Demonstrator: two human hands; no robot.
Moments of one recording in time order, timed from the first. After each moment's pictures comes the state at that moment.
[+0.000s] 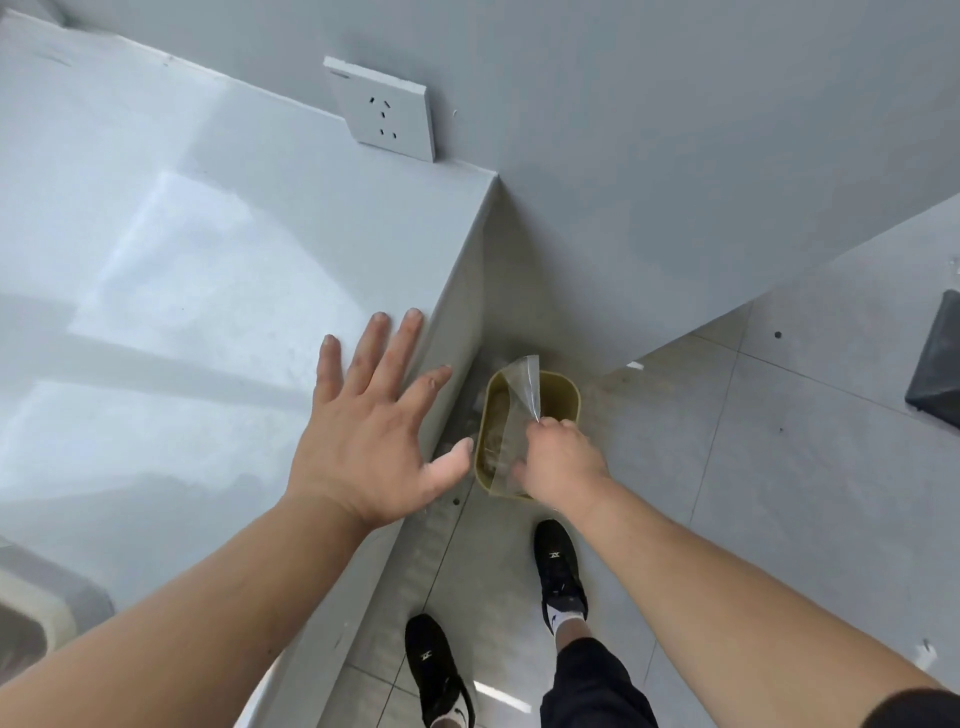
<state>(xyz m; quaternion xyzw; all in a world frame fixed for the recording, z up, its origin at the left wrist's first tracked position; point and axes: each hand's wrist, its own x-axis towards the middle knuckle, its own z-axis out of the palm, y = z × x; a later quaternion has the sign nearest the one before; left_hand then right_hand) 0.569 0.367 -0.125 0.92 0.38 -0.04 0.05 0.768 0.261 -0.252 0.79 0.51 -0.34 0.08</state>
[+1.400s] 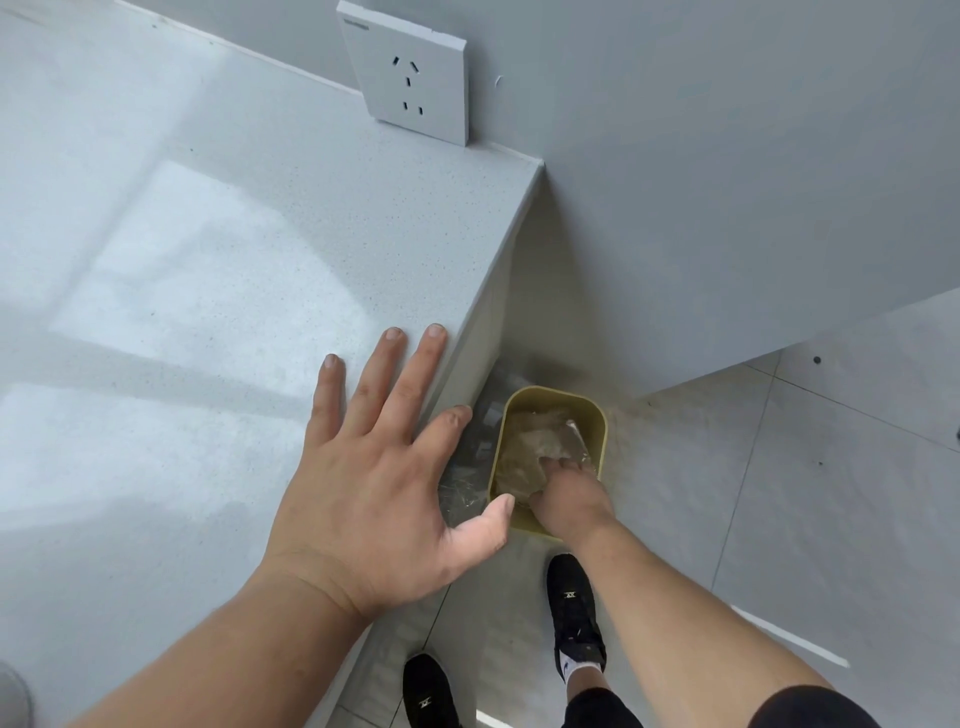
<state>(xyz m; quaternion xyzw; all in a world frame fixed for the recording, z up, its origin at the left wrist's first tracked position) 0.569 0.366 -0.129 0.92 0.39 -0.02 0.06 0.766 0.265 -0.380 0.79 0.41 -0.43 0.13</state>
